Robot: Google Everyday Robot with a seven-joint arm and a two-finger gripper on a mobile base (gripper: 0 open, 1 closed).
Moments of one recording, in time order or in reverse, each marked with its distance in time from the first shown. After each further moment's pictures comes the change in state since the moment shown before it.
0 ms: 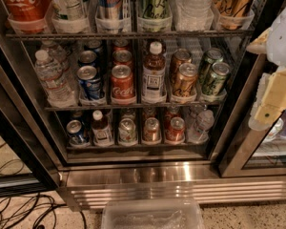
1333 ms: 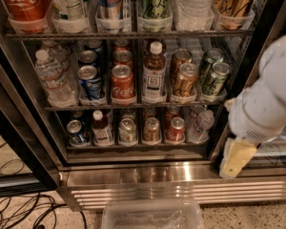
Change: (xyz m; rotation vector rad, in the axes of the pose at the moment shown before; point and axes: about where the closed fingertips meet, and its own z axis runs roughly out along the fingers) arm 0.023 0.044 0.140 0.021 0.068 -0.002
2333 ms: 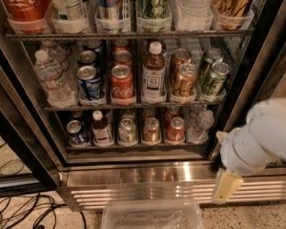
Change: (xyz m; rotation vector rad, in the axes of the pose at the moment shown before) arm 0.022 0.042 0.092 -0.043 -0.049 0.011
